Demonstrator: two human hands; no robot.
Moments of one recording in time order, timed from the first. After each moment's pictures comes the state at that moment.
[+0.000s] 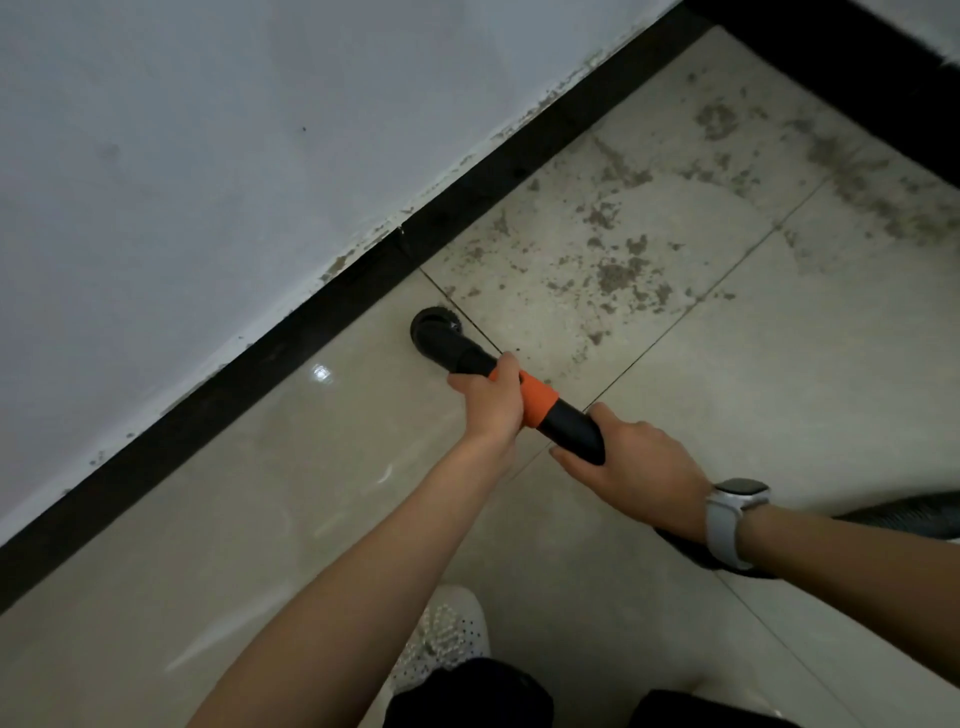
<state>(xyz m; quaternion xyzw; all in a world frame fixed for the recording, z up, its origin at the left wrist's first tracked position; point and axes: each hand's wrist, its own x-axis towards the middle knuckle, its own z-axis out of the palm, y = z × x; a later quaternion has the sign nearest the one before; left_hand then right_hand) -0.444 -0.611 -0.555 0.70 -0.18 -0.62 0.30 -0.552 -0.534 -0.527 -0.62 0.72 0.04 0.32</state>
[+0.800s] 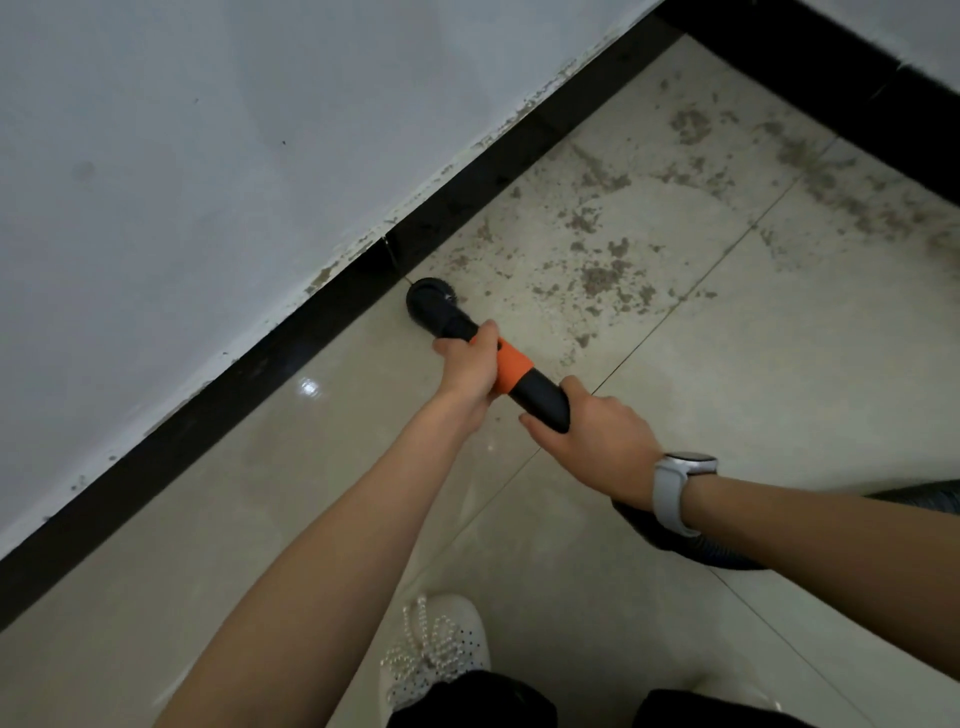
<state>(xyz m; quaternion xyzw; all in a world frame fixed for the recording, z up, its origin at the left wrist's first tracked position) -0.437 -0.646 -0.540 0.67 -0.21 -0.66 0.28 -0.537 -0.556 -0.533 -0.57 0.75 -0.02 0.33</state>
